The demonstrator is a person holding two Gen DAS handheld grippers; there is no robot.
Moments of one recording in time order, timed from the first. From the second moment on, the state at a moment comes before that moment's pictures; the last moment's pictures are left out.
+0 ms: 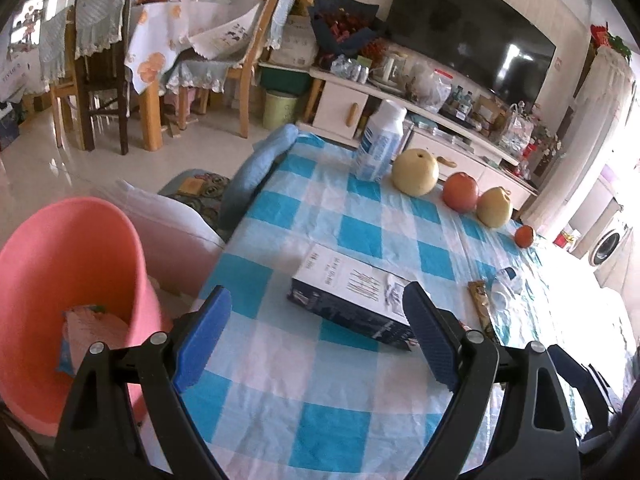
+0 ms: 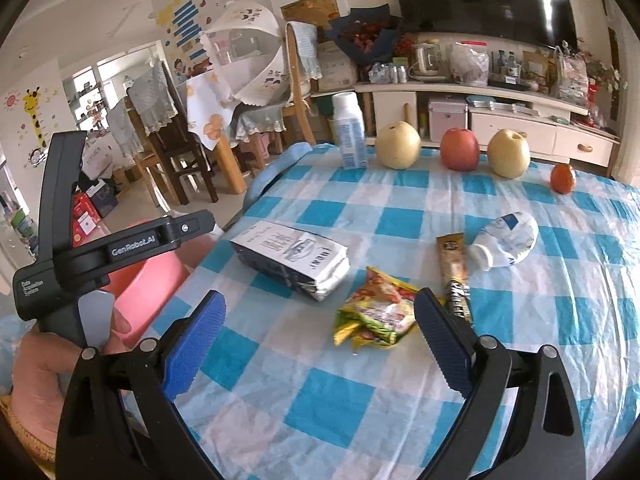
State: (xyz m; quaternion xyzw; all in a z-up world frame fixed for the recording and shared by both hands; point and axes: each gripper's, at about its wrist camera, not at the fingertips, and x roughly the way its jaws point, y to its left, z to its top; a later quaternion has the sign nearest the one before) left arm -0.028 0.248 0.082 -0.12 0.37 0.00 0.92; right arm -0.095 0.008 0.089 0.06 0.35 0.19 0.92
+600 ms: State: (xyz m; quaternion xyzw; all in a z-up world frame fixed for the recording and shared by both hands) left arm -0.004 0.218 0.046 -0.23 0.43 -0.07 0.87; right arm -0.071 -0.055 0.073 0.04 0.37 0.13 0.92
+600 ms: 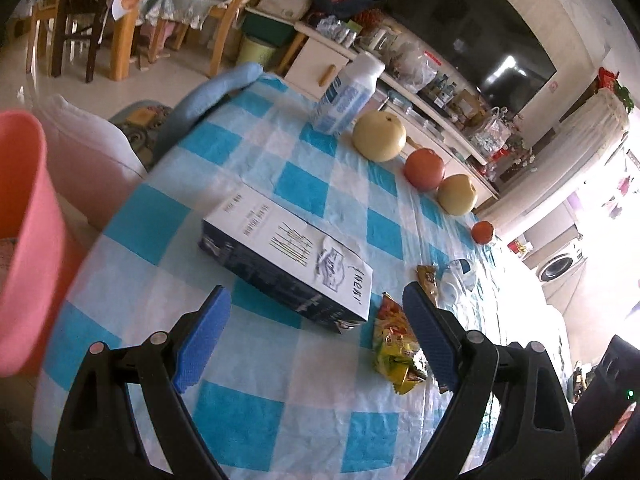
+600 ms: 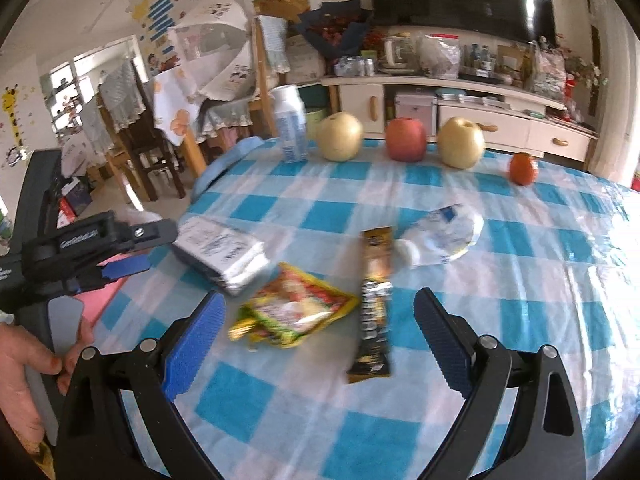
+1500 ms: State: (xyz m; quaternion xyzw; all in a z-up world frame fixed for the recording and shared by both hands) left arm 0.083 0.139 0.022 -0.03 0.47 -0.04 0.88; right arm 0.004 -0.134 0.019 0.08 0.45 0.08 0.89
